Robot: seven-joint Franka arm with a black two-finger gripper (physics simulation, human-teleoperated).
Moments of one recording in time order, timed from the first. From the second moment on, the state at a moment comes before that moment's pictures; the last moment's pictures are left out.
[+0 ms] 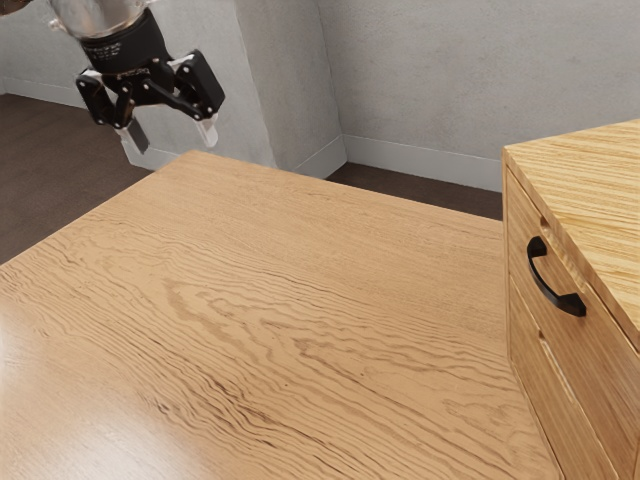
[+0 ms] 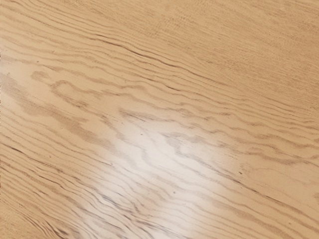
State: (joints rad) arm 0.13 0.05 -0.03 -1.10 0.03 1.32 -0.31
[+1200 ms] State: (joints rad) arm -0.16 -0.10 -0.11 -1.57 -0.30 1.84 -0.65
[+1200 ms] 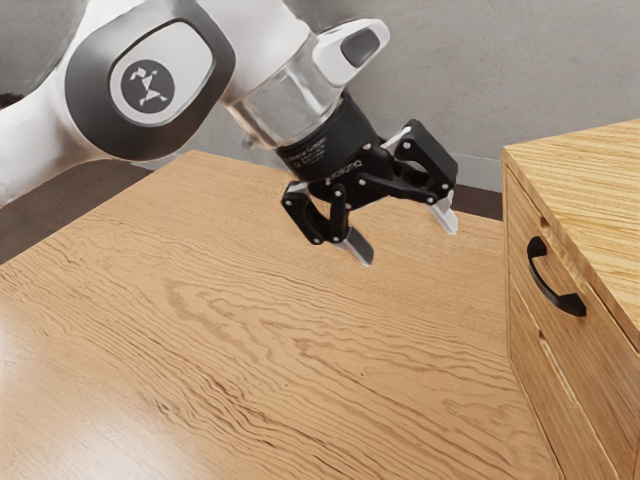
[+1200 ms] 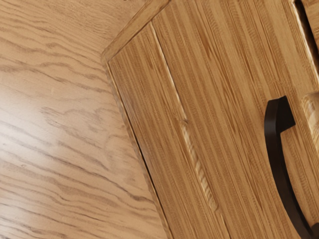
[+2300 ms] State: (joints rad) arm -0.25 -0.06 -0.13 -1.69 -0.35 2.17 -1.09
